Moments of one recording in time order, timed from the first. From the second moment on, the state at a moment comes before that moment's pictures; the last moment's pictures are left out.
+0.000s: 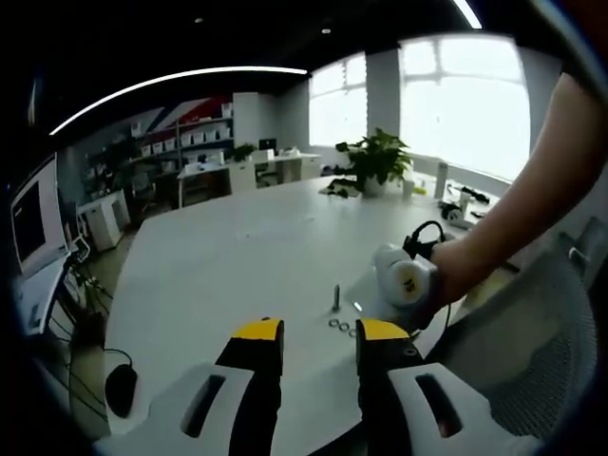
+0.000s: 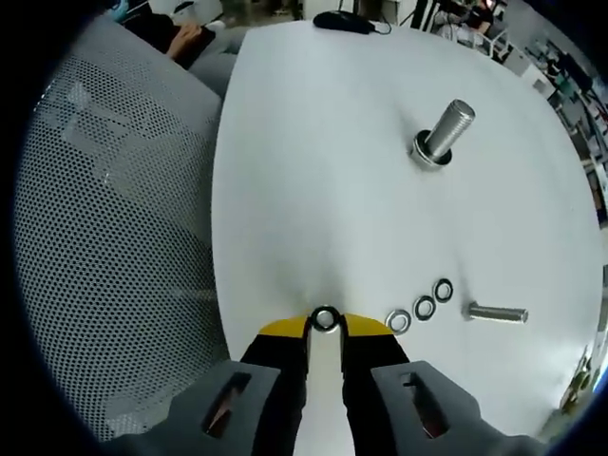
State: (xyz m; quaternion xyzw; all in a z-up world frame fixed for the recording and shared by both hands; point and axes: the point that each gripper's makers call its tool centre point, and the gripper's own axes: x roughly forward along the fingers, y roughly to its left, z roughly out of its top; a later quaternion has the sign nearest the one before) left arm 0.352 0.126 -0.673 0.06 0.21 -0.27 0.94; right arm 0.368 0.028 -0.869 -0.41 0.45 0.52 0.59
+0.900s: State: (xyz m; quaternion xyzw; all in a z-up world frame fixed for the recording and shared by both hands) left arm 0.352 0.125 -0.676 0.06 0.22 -0.27 0.94; right arm 0.382 -0.001 -0.852 -0.33 0.45 0.47 0.69
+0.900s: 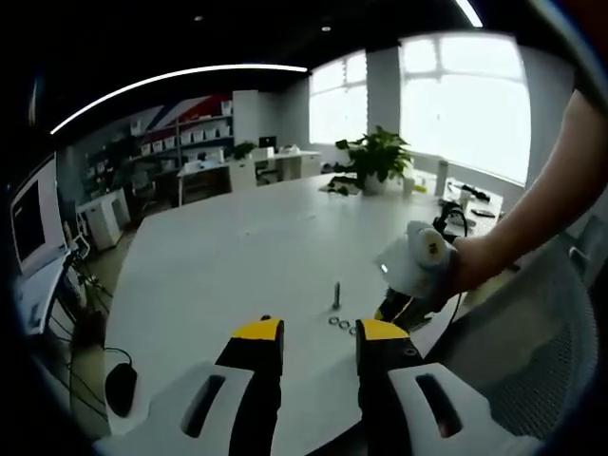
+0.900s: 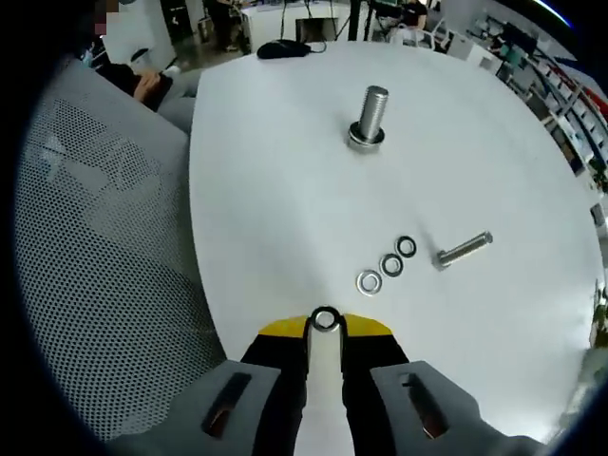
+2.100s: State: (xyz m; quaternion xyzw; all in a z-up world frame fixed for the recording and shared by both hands) left arm 0.353 0.129 -0.679 0.07 0.23 -0.26 0.94; right arm 0.470 0.000 -0.791 -0.32 0.39 0.44 0.74
